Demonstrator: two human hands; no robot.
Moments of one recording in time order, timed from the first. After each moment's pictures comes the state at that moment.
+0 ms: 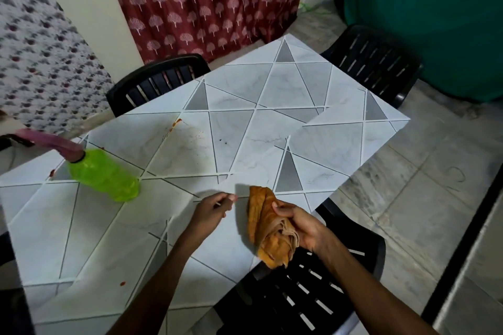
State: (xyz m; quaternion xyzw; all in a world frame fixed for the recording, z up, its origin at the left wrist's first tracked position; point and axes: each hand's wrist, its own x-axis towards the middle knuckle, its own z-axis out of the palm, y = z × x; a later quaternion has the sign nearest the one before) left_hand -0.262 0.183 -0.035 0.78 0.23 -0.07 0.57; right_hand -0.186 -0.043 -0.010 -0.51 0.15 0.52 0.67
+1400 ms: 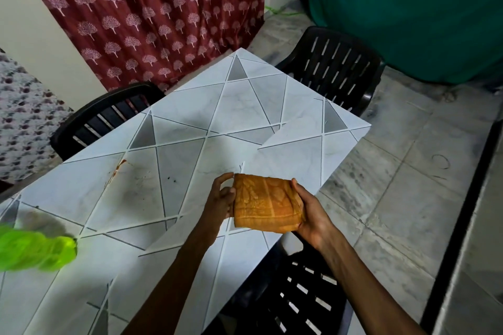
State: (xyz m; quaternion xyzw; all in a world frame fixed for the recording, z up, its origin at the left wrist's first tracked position) left_hand -0.094 0.073 -0.016 0.65 0.24 -0.08 0.71; right_hand -0.047 -0.152 -0.021 -0.44 0.23 0.39 0.78
